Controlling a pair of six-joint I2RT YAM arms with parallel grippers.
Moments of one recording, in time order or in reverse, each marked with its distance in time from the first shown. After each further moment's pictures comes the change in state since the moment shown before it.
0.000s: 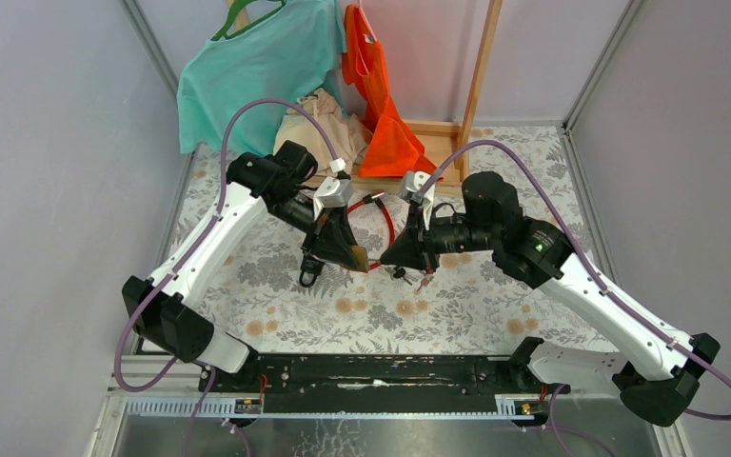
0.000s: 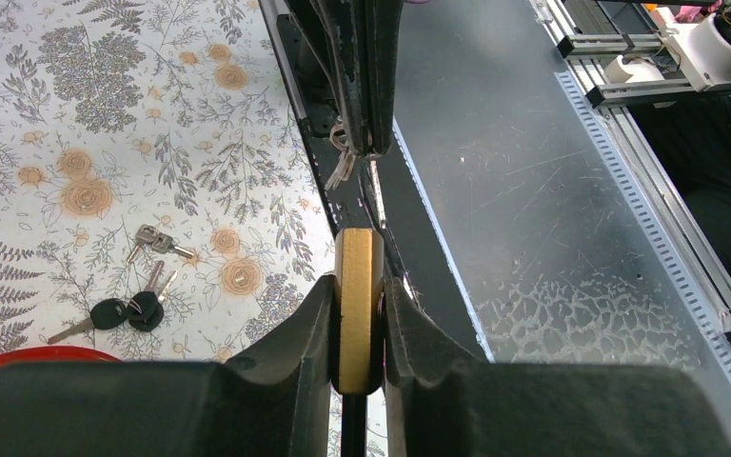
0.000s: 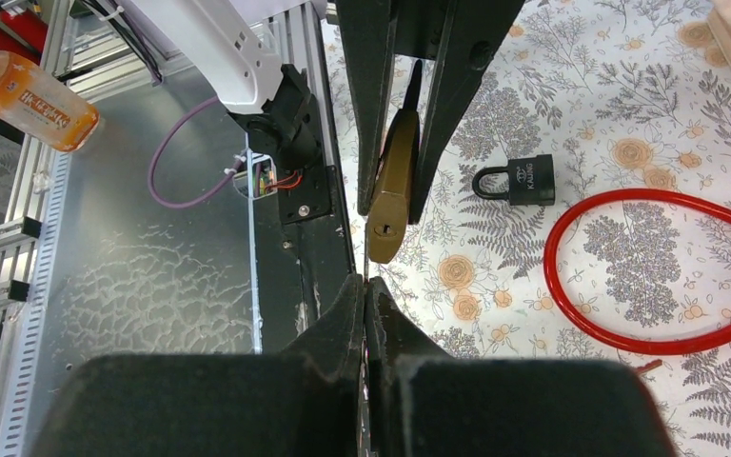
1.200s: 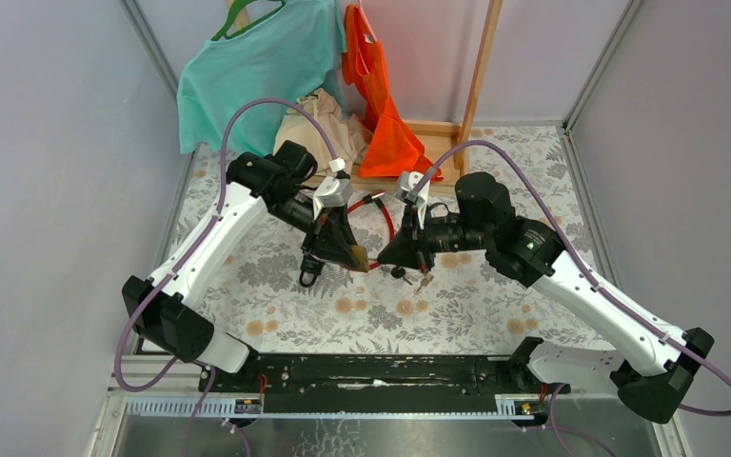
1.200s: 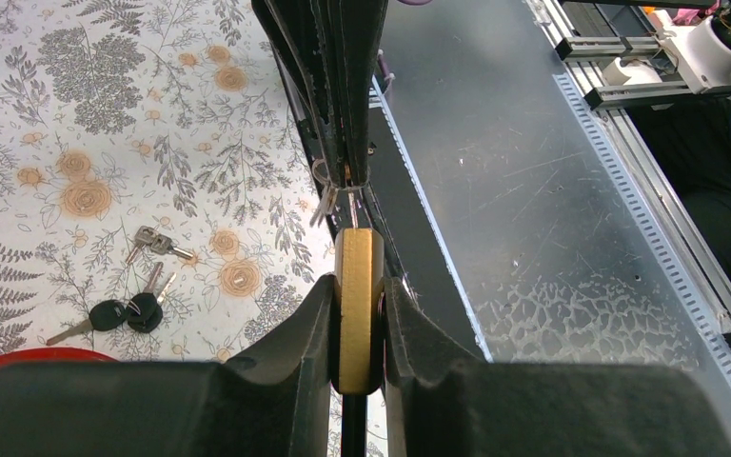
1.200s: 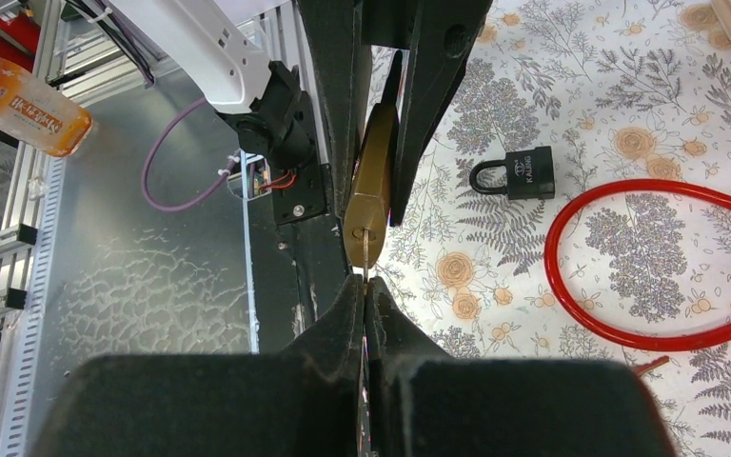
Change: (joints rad) left arm 0.000 0.000 0.000 -0.001 0.007 -0.001; right arm 0.000 0.019 -0.028 0.031 0.014 0.017
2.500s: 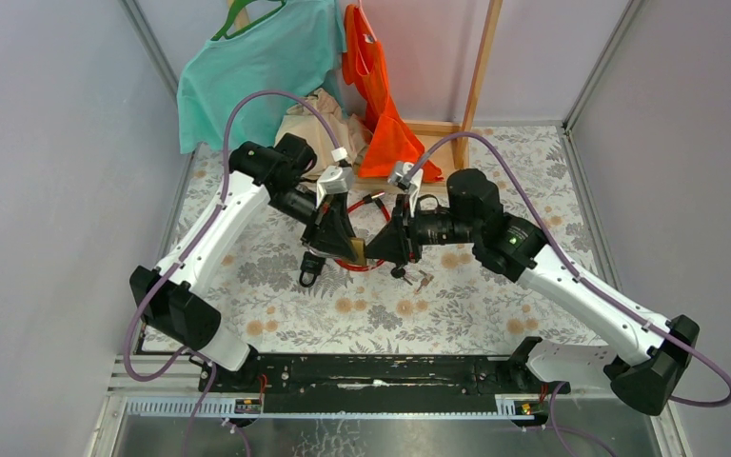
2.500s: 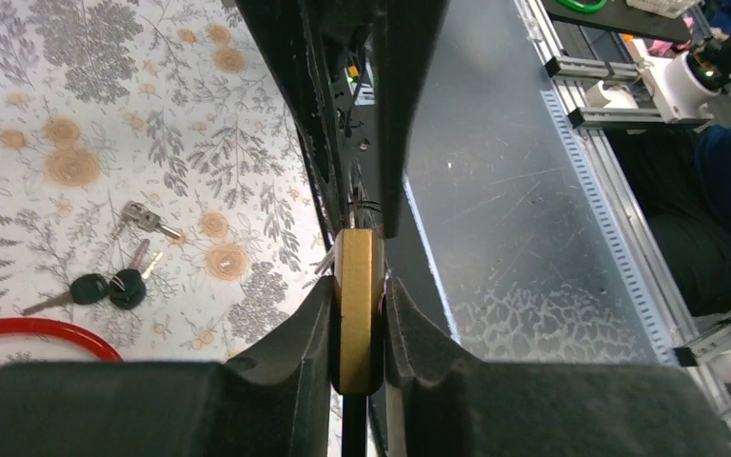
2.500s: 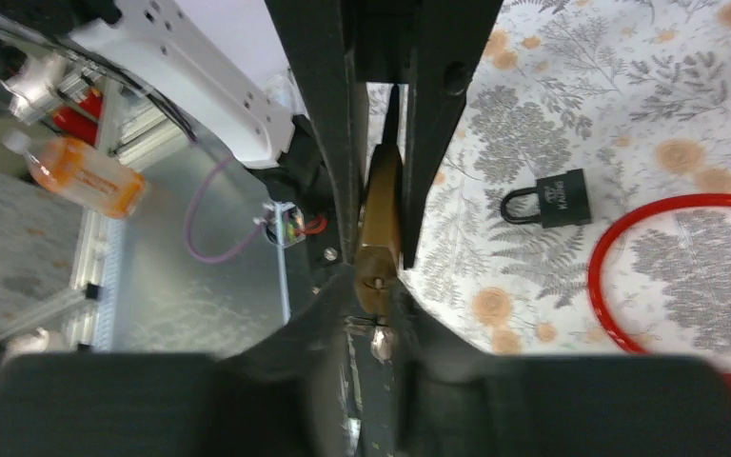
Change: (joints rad) left arm 0.026 0.065 0.084 -0.088 -0.017 -0.041; right arm -0.002 0.065 -0.036 0.182 -0.014 0.187
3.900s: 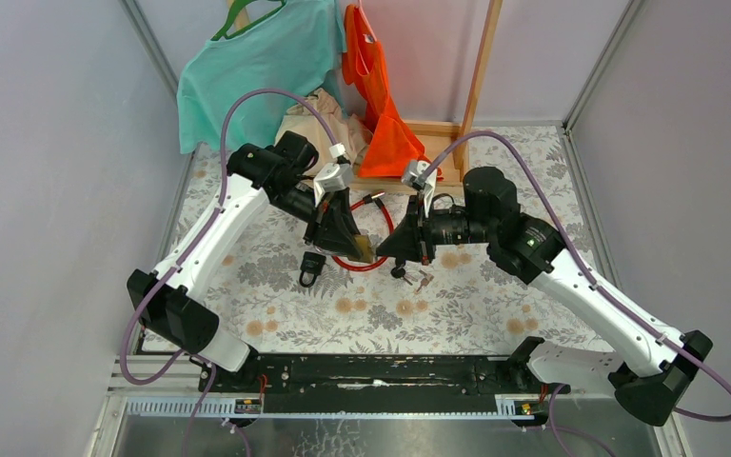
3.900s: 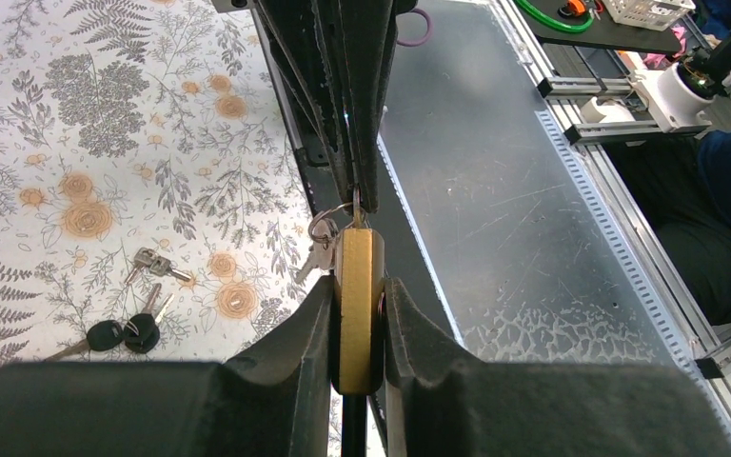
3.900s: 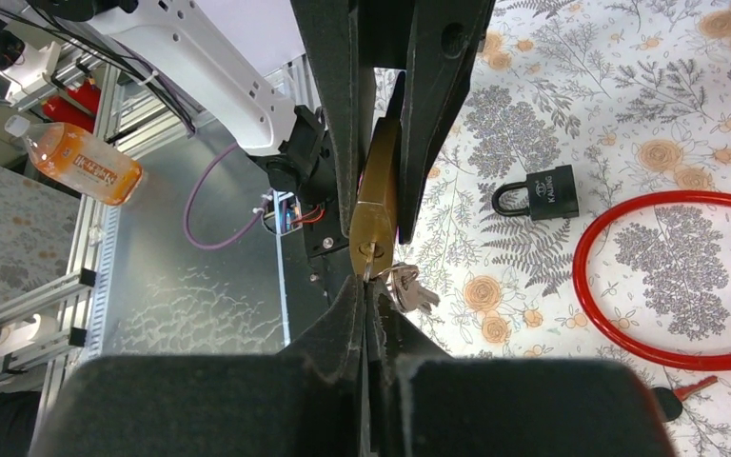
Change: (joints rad) left arm -0.016 -0.018 -0.007 0.089 0.075 -0.030; right arm -0.053 -0.064 0.014 -0.080 -0.056 -0.051
